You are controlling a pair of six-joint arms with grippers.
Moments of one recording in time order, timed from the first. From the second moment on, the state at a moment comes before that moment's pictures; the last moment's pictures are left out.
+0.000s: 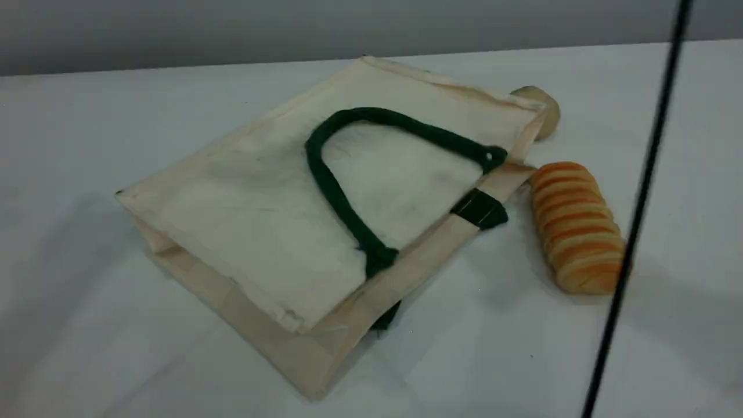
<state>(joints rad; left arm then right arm) -0.15 1.76 -1.88 -0.70 1.22 0.55 0.39 1.39 -1.24 0.83 0.58 -0.92</state>
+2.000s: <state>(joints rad) -0.45 0.31 -0.68 -0.14 1.08 0.12 0.39 0.05 -0.51 0.06 1.06 0.03</state>
